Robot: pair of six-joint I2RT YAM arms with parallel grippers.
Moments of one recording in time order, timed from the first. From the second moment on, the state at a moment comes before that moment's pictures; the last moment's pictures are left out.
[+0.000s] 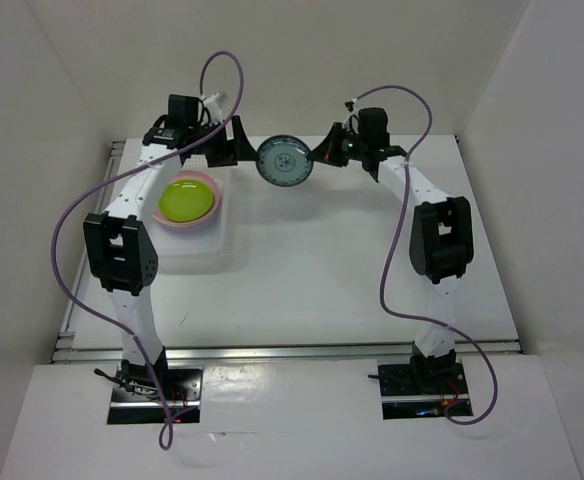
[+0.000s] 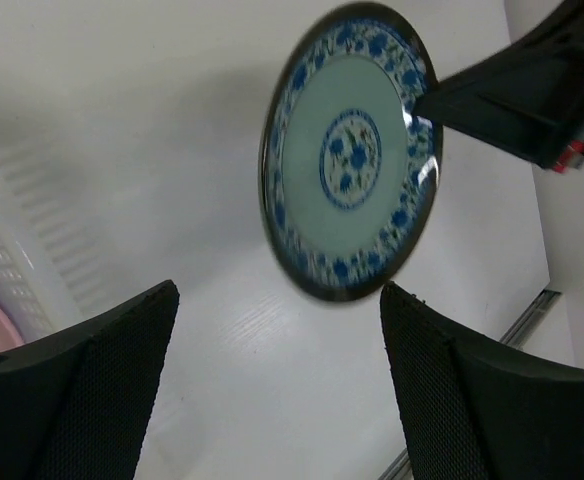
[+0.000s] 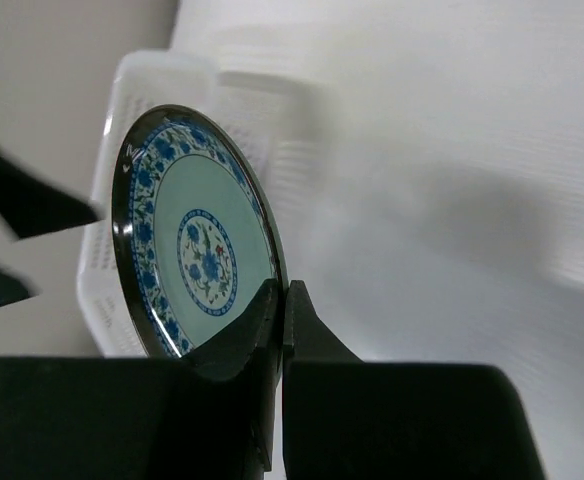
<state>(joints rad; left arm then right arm) -0.13 1.98 1.94 -0.61 0.58 -0.32 0.21 2.11 1.76 -0.12 -0.56 0.59</state>
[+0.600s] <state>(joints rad) -0.12 2.03 1.97 -0.63 0.60 -0.32 0.35 2.06 1.75 -0.14 -0.63 0.55</state>
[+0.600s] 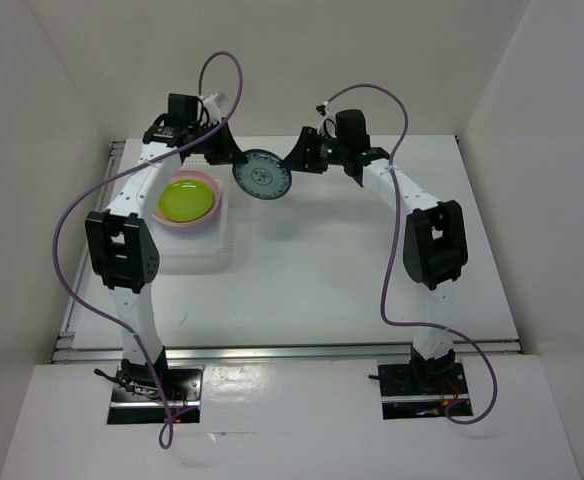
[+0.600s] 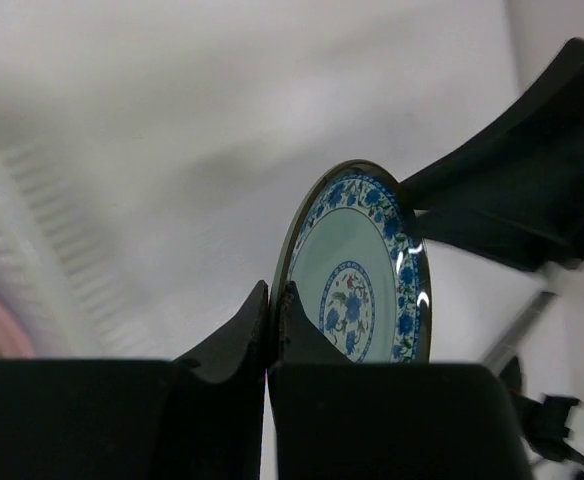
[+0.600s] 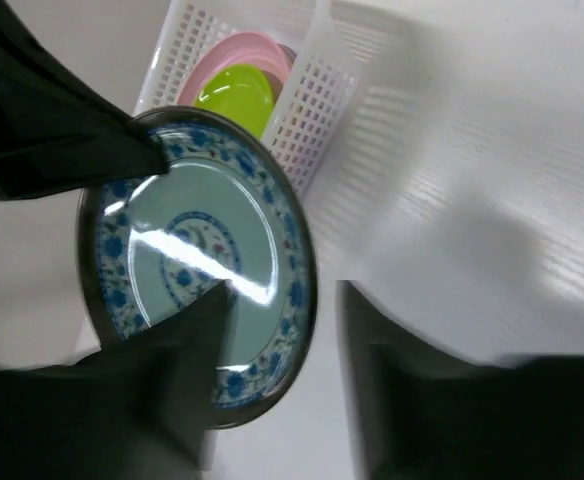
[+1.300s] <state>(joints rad) 0.34 1.87 1.62 -0.61 0.45 -0.32 0.20 1.89 1.57 -0.24 -0.37 0.46</state>
